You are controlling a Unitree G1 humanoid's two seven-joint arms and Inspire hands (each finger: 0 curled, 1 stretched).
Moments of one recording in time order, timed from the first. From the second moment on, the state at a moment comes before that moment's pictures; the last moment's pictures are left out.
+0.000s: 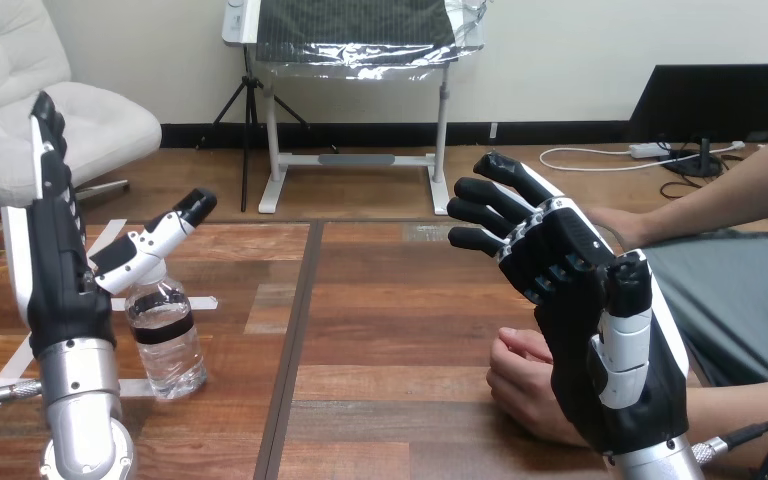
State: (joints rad) left arm -0.22 0.18 0.24 0.48 0.09 -0.56 0.18; right arm 0.22 -0.08 0.10 -0.13 0.30 -0.52 0.39
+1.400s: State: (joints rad) left arm -0.29 0.20 0.20 0.67 0.15 -0.54 0.21; right arm 0.22 -0.08 0.10 -0.13 0.30 -0.52 0.39
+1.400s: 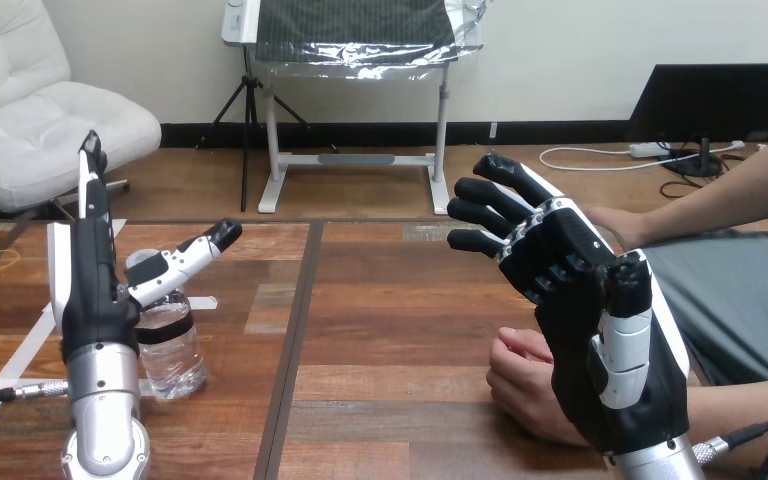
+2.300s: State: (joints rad) left arm -0.27 0.21 0.20 0.65 0.17 -0.51 0.23; right arm 0.22 -0.08 0.10 -0.13 0.30 -0.52 0.39
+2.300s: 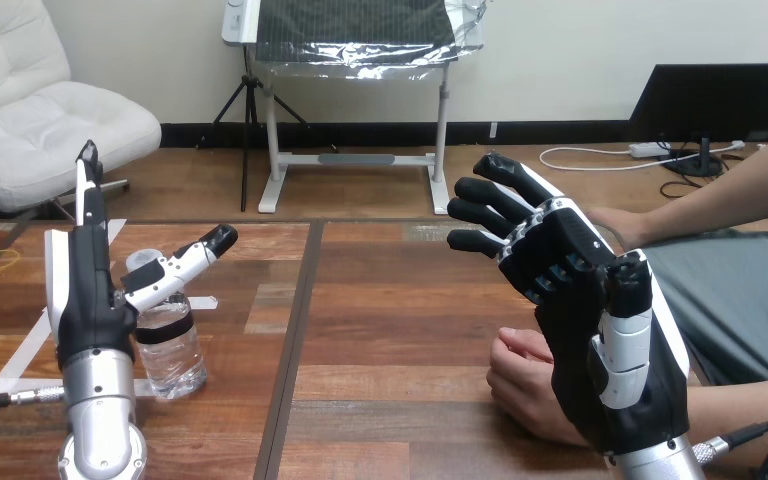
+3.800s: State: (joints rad) left arm -0.16 0.21 0.17 0.53 0.16 -0.31 0.21; right arm 0.22 -0.09 0.10 -0.15 0.31 -0.51 0.40
